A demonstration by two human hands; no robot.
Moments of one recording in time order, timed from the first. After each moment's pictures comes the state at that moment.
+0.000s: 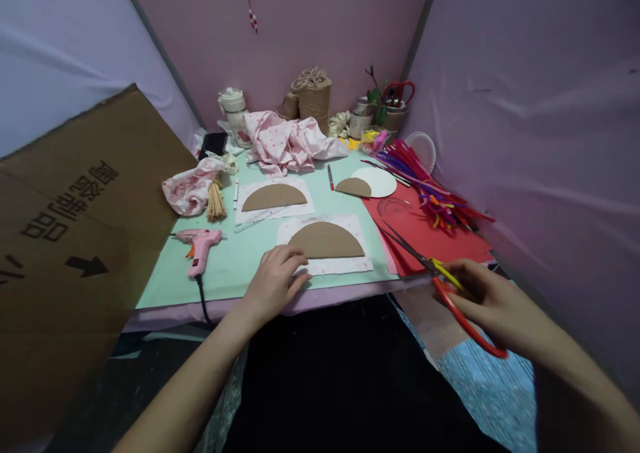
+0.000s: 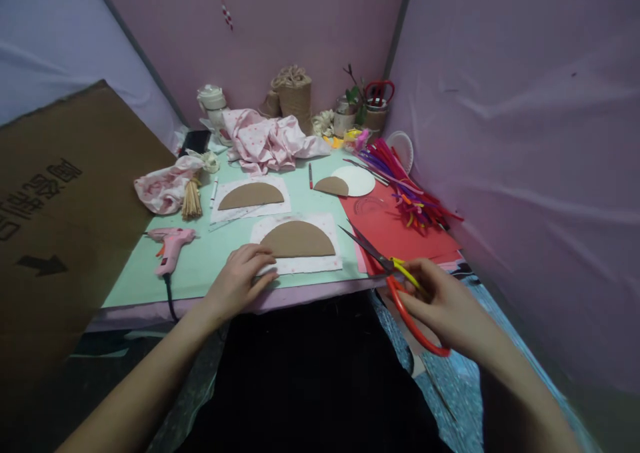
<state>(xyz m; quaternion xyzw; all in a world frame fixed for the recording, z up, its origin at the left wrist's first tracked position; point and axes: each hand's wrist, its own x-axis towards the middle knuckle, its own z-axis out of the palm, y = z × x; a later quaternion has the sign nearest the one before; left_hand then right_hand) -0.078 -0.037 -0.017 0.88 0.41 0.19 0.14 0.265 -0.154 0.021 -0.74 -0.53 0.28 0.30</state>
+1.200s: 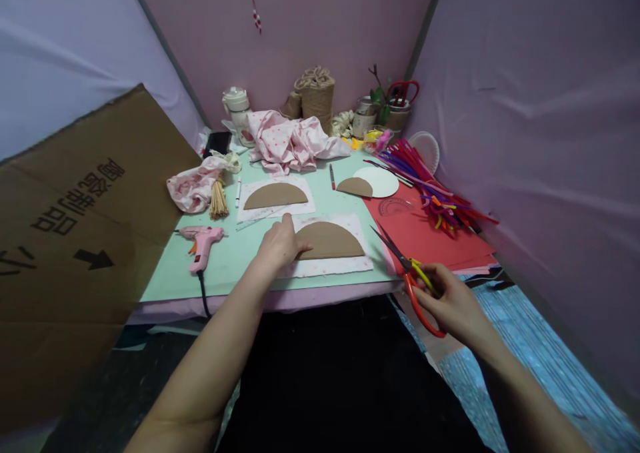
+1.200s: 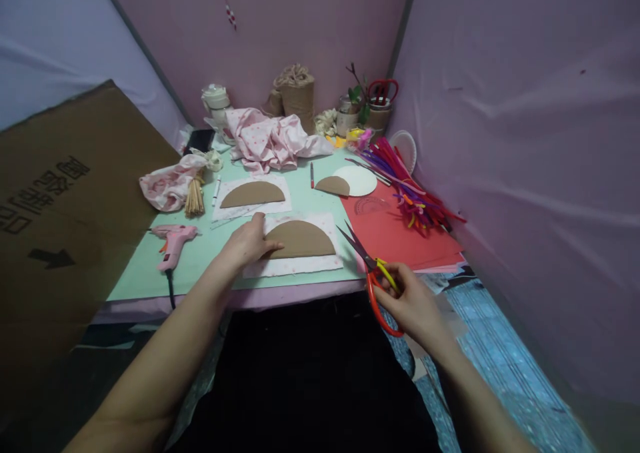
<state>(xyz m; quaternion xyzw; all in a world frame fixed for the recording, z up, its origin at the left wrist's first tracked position) -0.035 0.019 0.014 0.75 0.64 -0.02 0.16 0.249 -0.146 -0.038 -0.72 -0.49 0.32 0.37</state>
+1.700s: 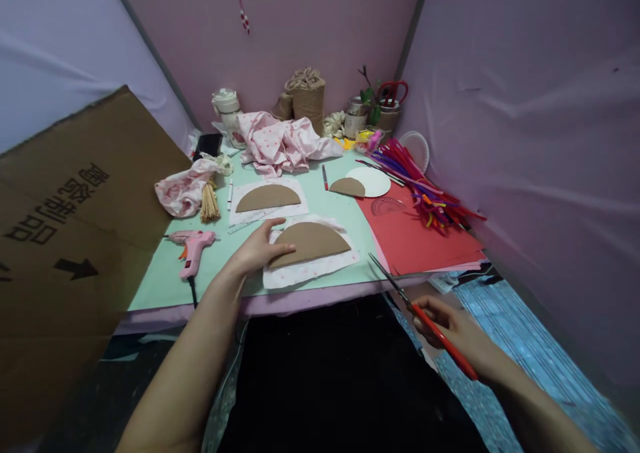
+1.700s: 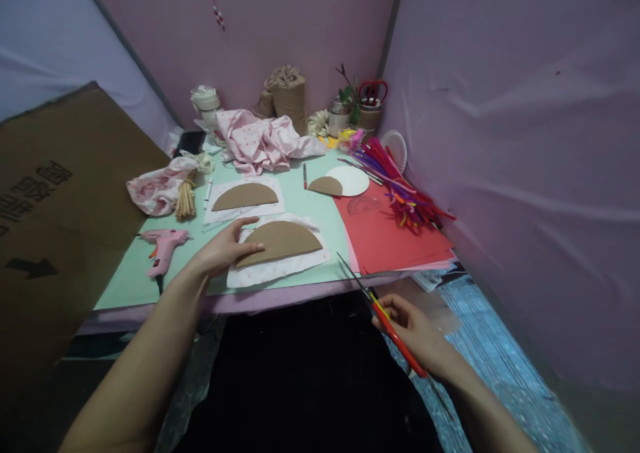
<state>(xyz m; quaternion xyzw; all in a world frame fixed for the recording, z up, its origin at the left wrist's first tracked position) -0.074 0.024 0.000 0.64 0.57 0.22 0.46 0.250 -0.186 -0.028 -0.67 -0.43 0.53 0.30</state>
